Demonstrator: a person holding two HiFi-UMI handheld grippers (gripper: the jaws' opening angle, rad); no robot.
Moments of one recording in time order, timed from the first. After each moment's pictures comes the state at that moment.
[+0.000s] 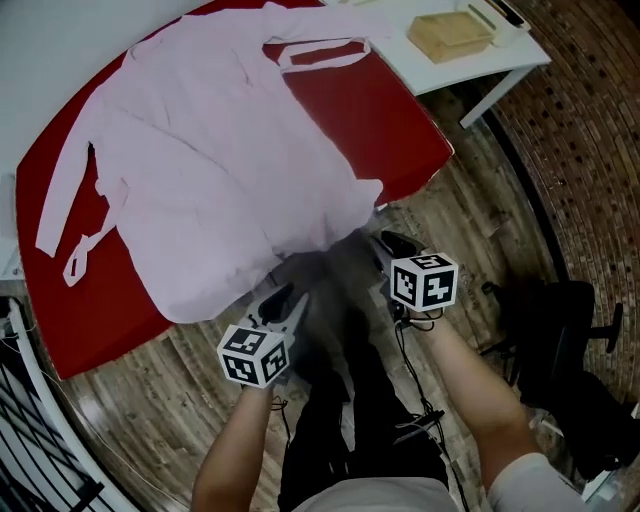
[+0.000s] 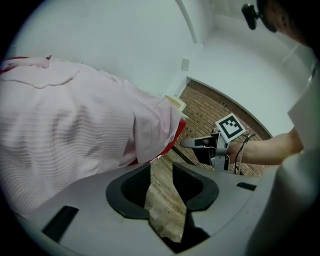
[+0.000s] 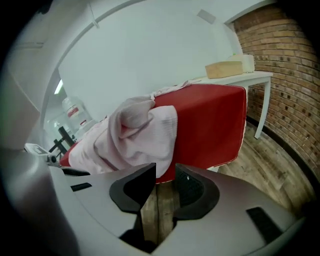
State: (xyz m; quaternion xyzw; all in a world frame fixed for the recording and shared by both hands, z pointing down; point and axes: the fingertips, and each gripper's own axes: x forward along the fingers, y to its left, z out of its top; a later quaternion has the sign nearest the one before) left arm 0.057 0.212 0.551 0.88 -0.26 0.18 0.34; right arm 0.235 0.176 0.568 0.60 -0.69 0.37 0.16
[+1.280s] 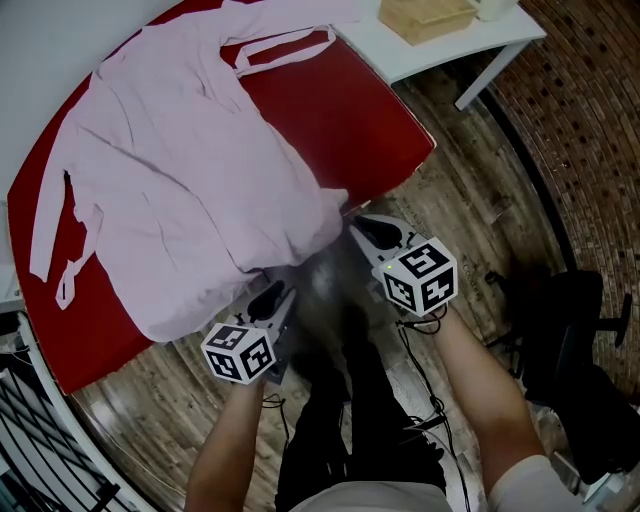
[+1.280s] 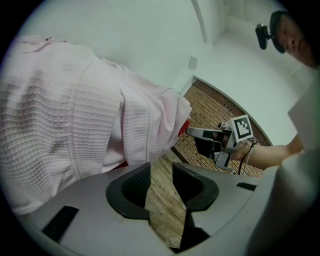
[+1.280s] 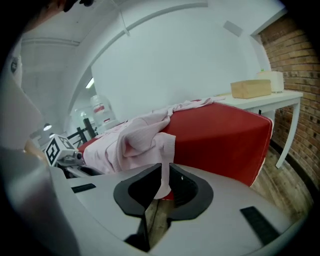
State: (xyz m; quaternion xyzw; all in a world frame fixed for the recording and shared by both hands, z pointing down) left arm 0.090 0.200 0.567 0.87 -0.25 0.18 0.39; right arm 0.239 0.147 0.526 0.52 -0.80 0.27 0.14
